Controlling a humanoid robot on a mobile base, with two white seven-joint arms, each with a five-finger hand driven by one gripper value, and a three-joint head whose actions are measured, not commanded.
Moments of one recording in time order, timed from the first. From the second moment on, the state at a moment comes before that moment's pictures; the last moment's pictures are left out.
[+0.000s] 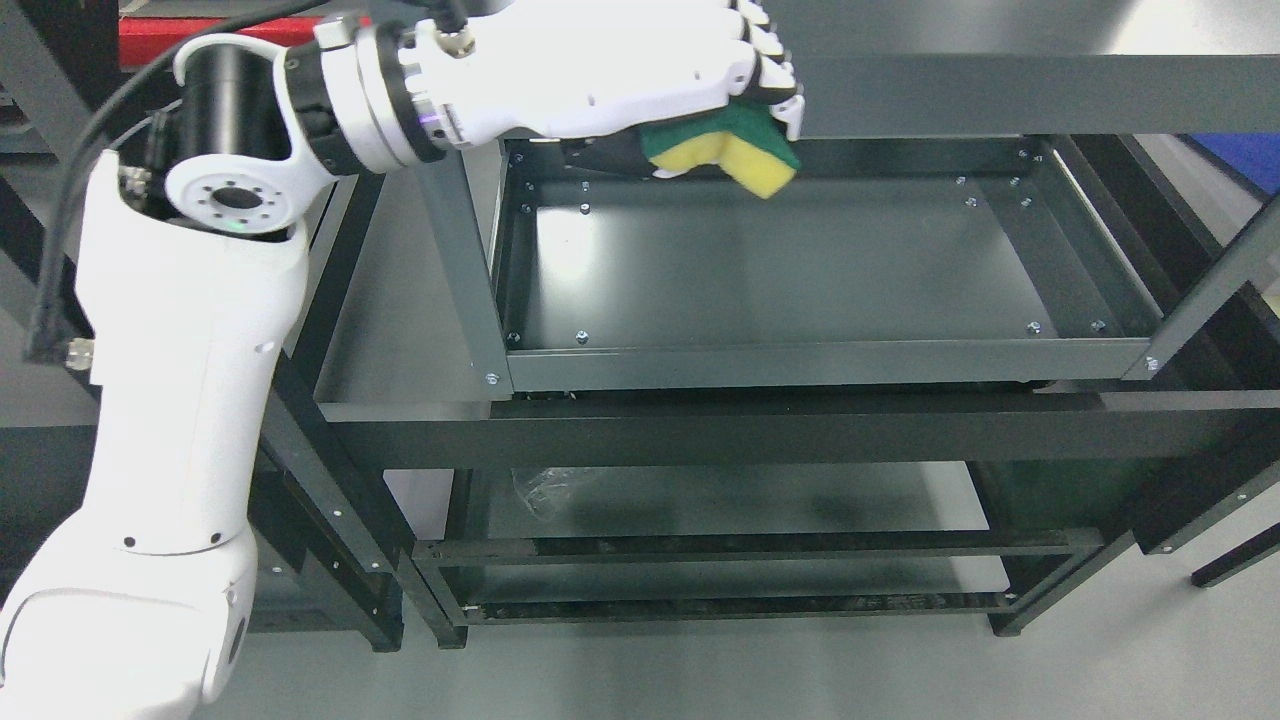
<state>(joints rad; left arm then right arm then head) -1.15 0.13 -0.31 -1.52 -0.42 -0.79 -0.77 -0.07 0.00 -0.21 0.00 -0.11 0.08 -0.04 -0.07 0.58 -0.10</state>
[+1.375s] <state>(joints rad) -1.00 0.01 -0.95 -1.43 -0.41 -0.44 -0.13 -0.07 0.00 -0.21 0.00 -0.11 0.08 -0.04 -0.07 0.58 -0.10</state>
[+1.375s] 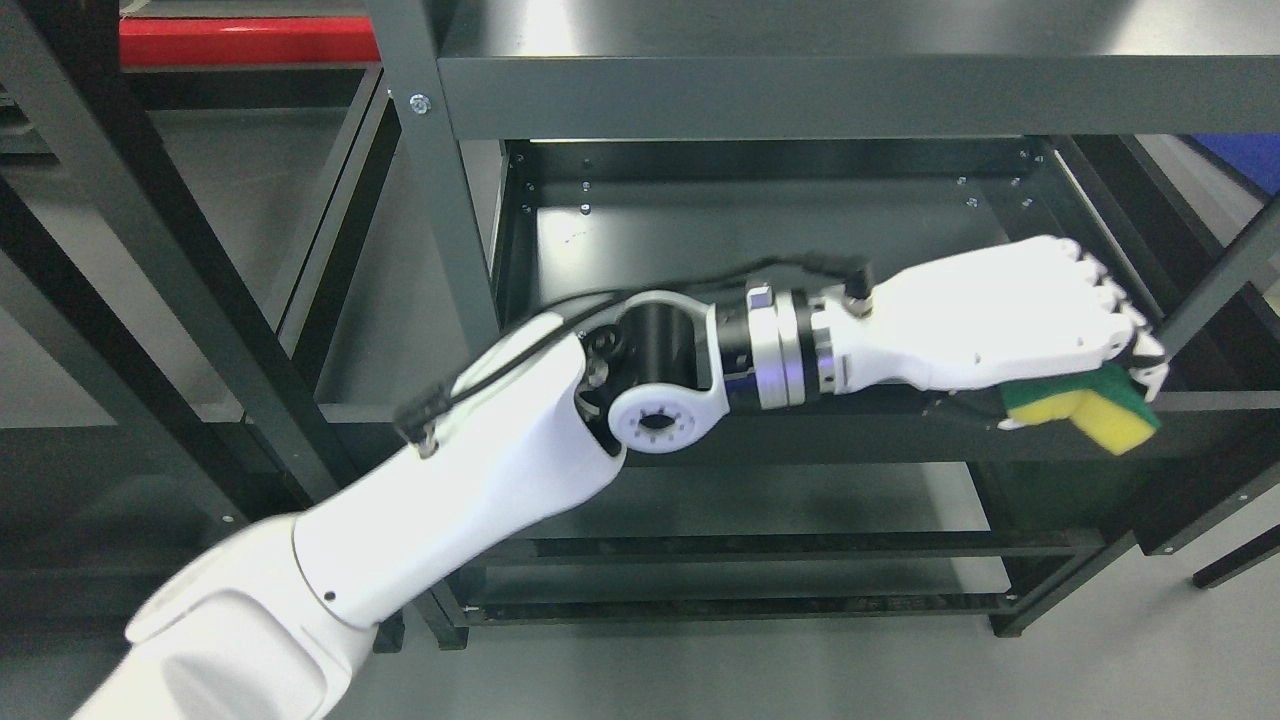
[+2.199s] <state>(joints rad) -0.22 0.00 -0.52 -1.61 -0.17 -0.30 0.13 -0.07 0.00 -0.21 0.00 -0.11 0.08 -0.04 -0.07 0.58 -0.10</state>
